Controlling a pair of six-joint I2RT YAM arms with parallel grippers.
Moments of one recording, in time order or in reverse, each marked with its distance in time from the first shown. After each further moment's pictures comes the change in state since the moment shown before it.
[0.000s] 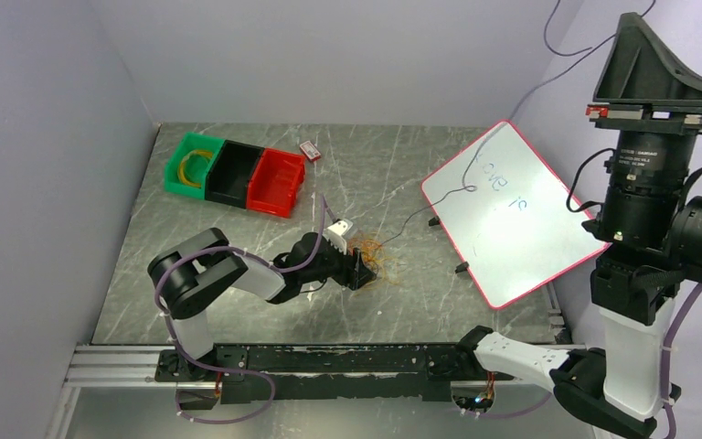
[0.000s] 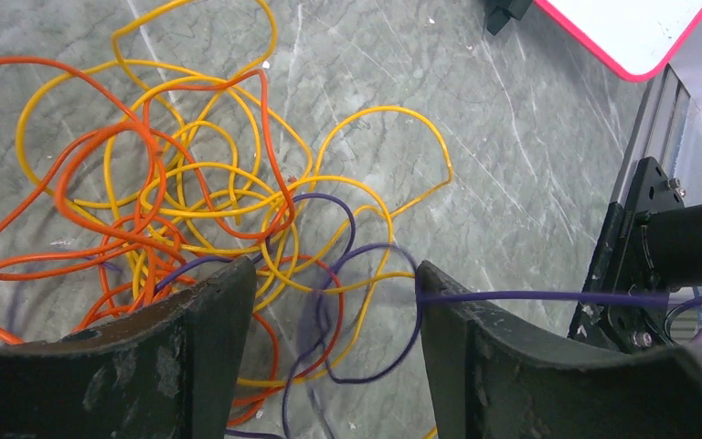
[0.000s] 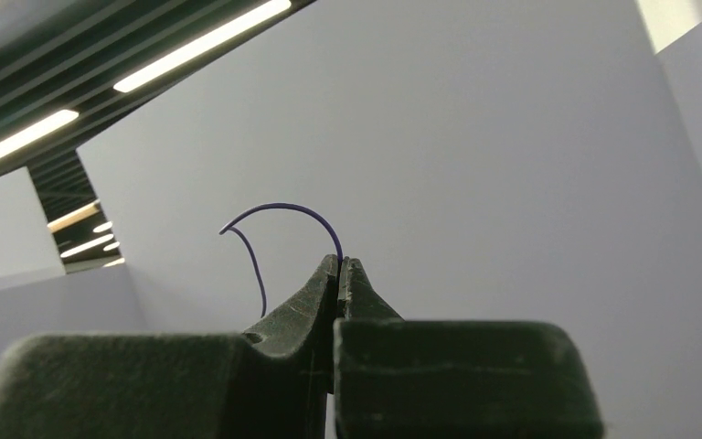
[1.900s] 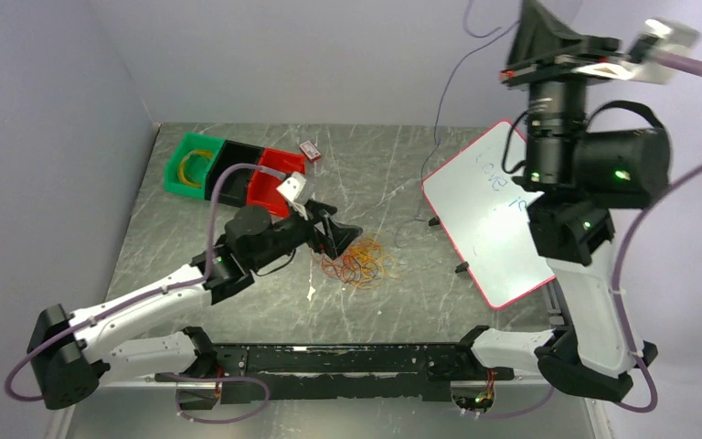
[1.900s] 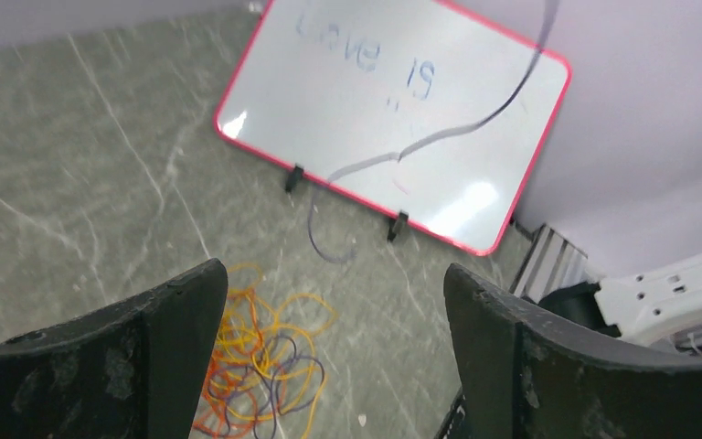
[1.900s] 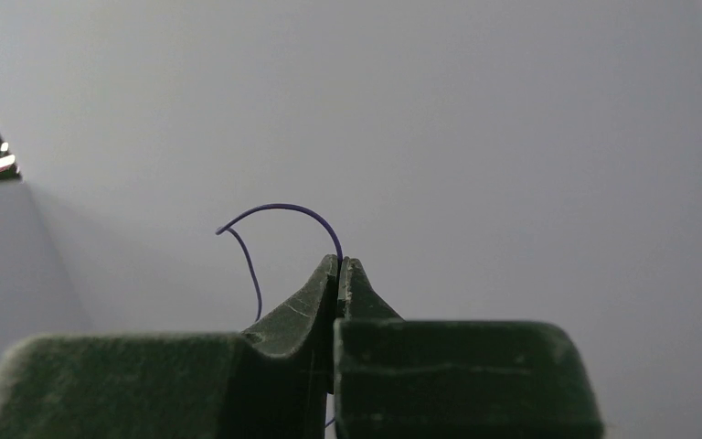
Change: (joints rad) left arm -0.002 -0.712 0.167 -0.576 -0.176 0.102; right arm 0.015 0.154 0.005 0.032 0.098 -0.098
